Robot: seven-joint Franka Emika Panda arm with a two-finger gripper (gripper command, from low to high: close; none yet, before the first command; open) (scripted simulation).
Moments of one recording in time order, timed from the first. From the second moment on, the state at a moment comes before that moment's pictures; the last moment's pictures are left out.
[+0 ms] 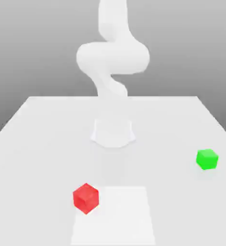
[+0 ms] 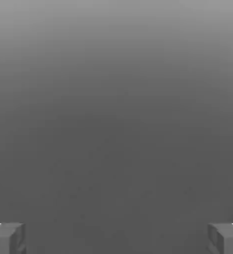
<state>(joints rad) 0.03 -0.72 -0.04 -2.35 -0.01 2.35 0.70</state>
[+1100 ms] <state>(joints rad) 0.09 0.17 -0.22 -2.74 0.31 2.85 -0.49</state>
